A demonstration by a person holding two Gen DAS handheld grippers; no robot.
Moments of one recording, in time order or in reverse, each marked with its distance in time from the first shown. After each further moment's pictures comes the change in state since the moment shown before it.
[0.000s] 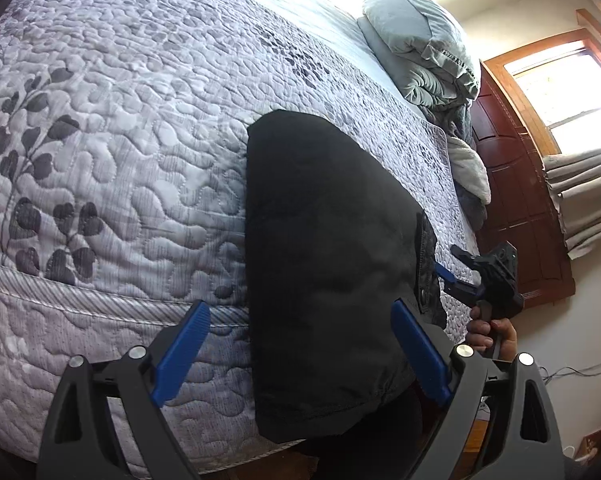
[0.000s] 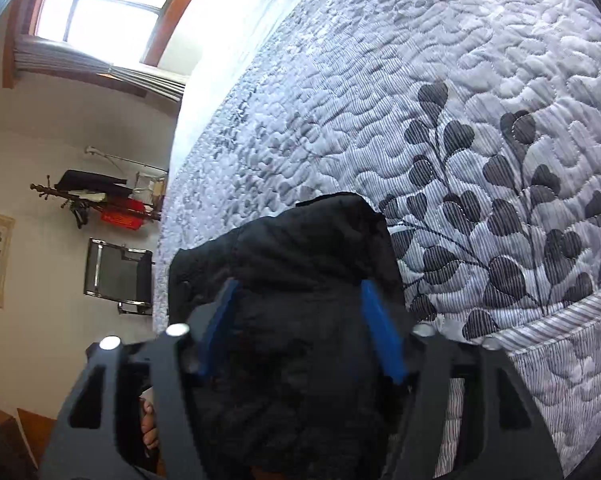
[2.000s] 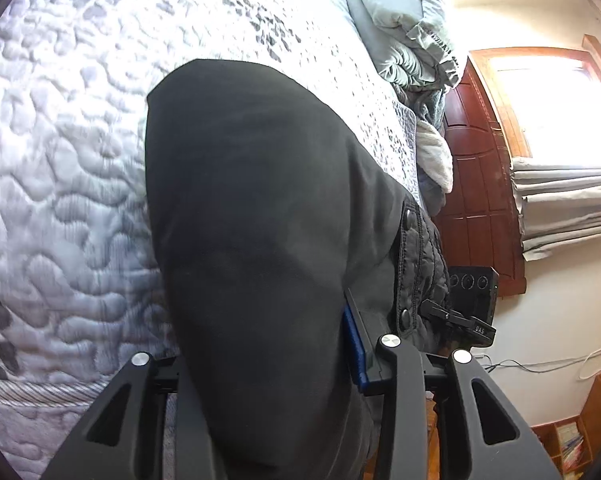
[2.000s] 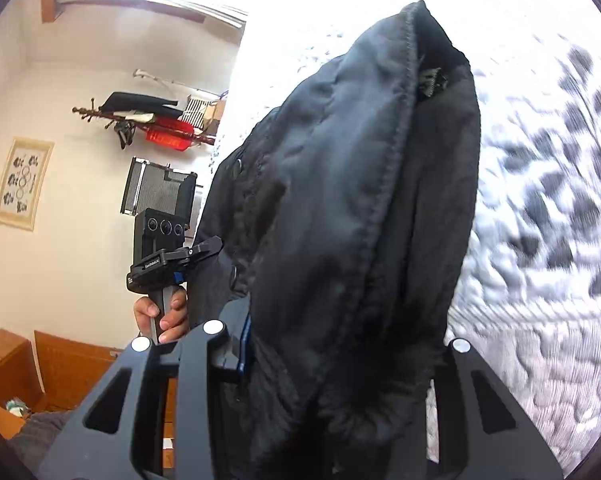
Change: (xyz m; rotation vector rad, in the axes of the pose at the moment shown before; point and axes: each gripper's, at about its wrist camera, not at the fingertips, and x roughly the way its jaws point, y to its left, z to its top) left arm 0.055 -0.005 0.071 -0.048 0.165 -0.204; right arm 0.049 0.073 -0.031 -0.169 0.262 0.155
